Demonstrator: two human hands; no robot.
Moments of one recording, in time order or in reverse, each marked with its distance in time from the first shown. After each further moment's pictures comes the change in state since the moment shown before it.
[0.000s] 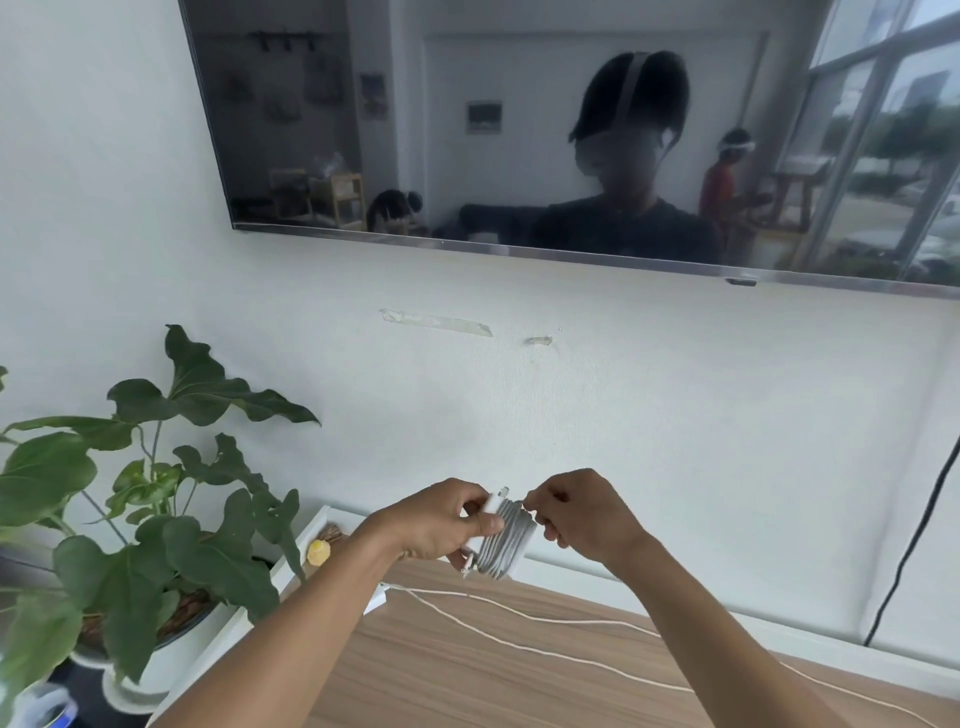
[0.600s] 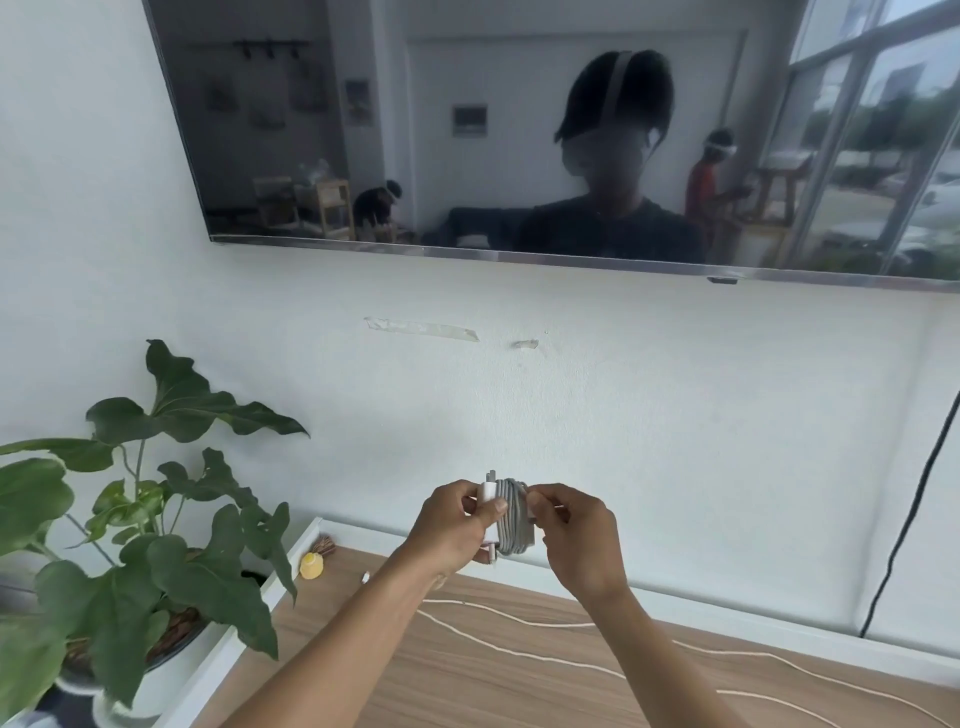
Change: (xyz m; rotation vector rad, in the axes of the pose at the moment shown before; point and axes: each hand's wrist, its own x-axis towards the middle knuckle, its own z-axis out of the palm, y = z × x) left_hand 0.024 0.005 0.039 -0.375 0.462 -0.054; right_hand -0.005 0.030 0.023 0.140 0.353 -0.167
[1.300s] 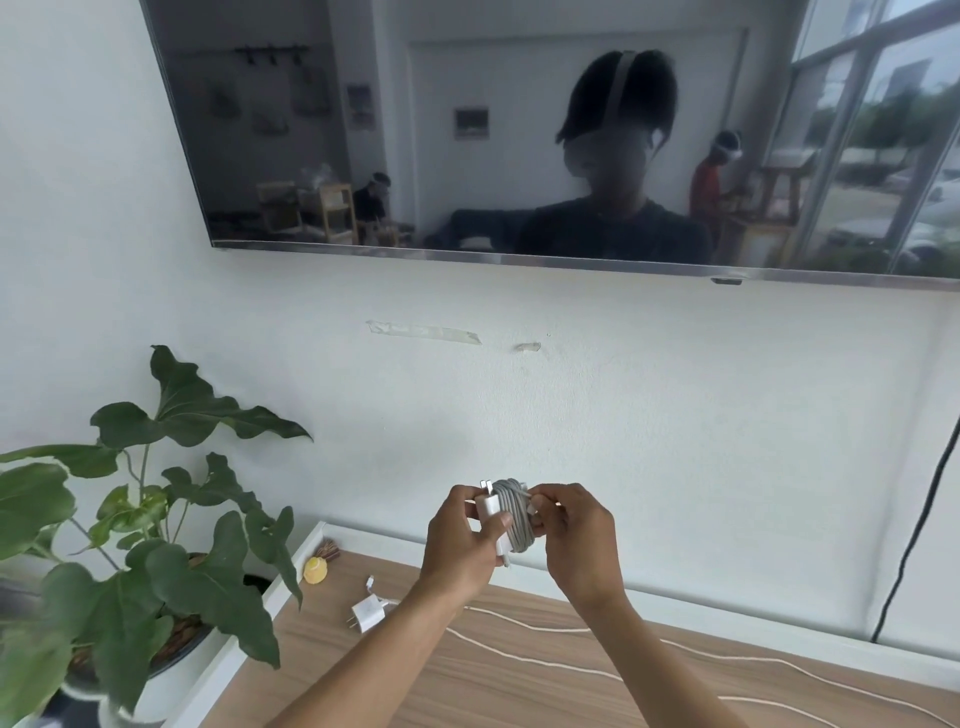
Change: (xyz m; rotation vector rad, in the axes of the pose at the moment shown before) left_hand -0.006 -0.015 0.017 -0.037 0.173 0.106; right_hand 0.010 0.023 0.013 -0.044 0.089 -0.157
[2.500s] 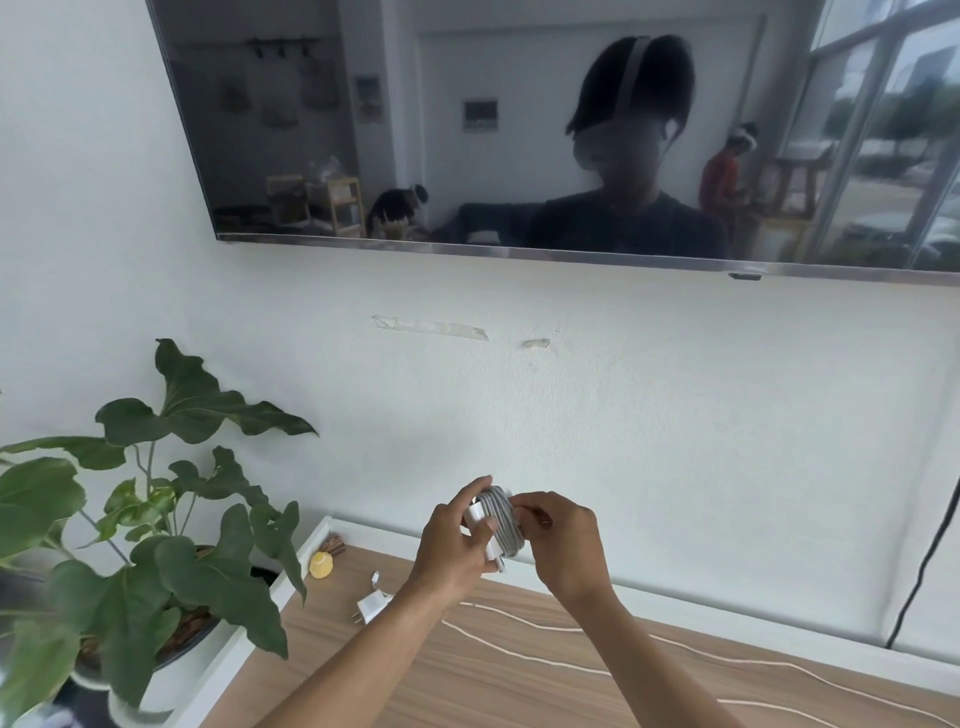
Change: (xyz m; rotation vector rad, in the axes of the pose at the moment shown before) left_hand 0.011 -0.022 -0.015 -0.031 -0.113 -0.007; right_hand 0.004 0.007 0.018 -0.031 -0.160 0.058
